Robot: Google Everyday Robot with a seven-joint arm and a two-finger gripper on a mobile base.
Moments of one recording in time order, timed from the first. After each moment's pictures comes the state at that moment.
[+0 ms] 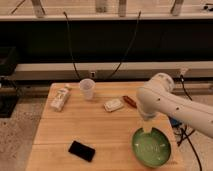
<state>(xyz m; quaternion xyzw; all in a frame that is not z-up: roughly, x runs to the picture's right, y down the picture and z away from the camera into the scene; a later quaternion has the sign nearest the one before) 0.185 0.152 0.692 -0.27 0.01 -0.07 0.96</state>
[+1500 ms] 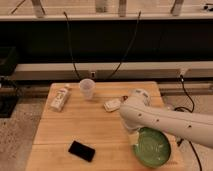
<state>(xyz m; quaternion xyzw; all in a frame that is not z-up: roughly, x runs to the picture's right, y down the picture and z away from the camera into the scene) 0.116 0.217 0.723 -0.30 -0.03 -0.13 0.94</state>
